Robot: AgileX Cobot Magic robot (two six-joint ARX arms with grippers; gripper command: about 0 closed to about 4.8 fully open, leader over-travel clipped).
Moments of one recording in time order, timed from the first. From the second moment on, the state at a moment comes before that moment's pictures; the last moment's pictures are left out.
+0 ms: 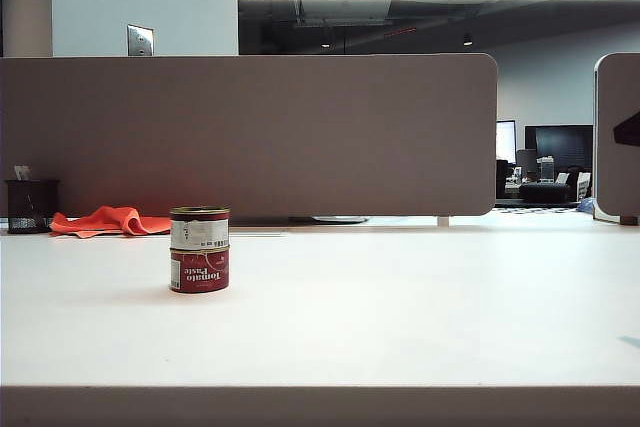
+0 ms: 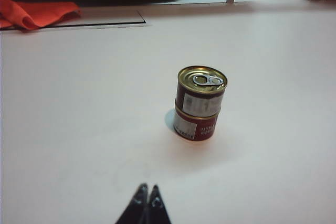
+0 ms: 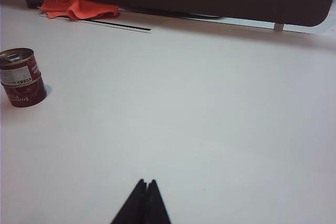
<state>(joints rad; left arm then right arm) -0.30 0.26 0.00 0.09 0.07 -0.04 0.58 0.23 0.01 0.11 0.24 0.00</state>
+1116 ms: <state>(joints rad) -0.28 0.00 0.00 0.12 0.07 -0.04 0.41 0.00 0.01 0.05 0.21 0.01</state>
